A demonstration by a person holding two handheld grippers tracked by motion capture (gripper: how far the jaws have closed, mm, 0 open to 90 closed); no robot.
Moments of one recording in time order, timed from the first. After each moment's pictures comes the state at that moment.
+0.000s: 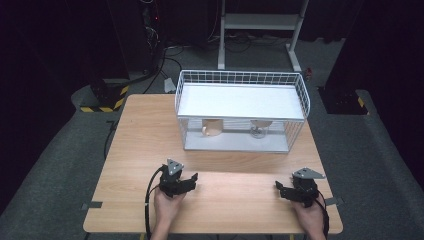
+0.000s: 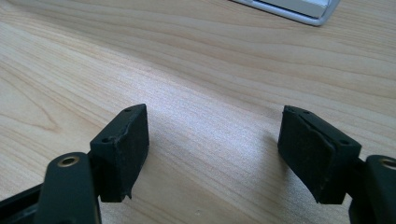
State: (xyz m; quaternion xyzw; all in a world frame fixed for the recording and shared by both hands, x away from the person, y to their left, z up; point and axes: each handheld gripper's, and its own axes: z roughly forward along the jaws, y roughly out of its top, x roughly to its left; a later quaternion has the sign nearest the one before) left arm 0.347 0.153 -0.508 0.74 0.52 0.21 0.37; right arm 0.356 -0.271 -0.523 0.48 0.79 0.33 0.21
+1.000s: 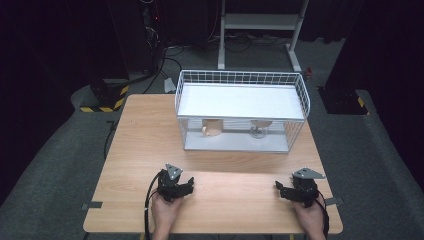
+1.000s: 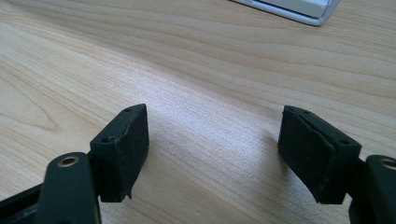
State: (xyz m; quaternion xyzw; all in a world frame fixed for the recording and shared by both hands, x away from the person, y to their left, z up) left arm 0.343 0.158 -0.528 0.74 0.53 0.24 0.33; right arm 0.356 -0.271 -0.523 0.48 0.79 0.33 0.21
